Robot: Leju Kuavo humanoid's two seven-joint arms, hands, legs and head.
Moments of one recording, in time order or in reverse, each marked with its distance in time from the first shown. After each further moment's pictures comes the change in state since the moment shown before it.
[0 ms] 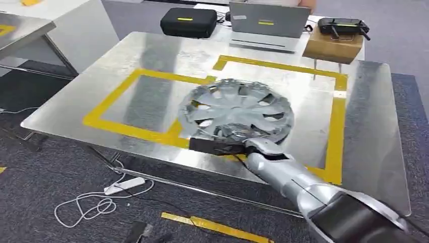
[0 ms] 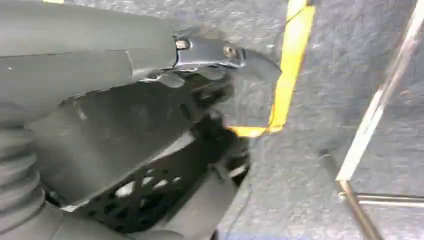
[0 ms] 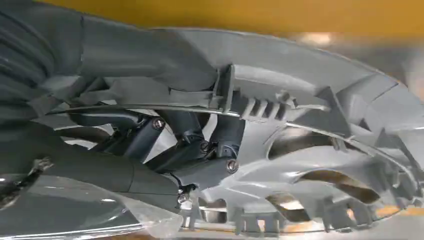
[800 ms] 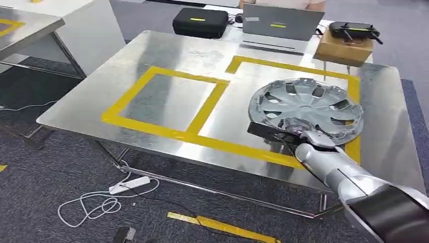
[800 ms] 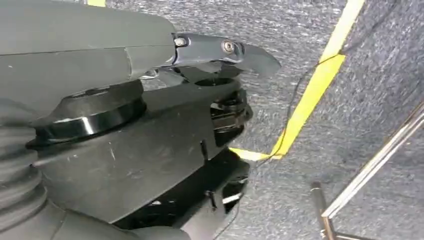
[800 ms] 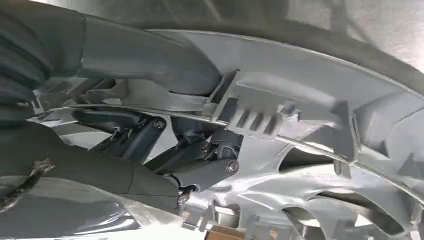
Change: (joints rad) left arm 0.016 0.000 0.089 0.000 0.069 0.004 0.044; right arm -0.050 -0.219 -0.095 0.067 0.053 0.034 0.168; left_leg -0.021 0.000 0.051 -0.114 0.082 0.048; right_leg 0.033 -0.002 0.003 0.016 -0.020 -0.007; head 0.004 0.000
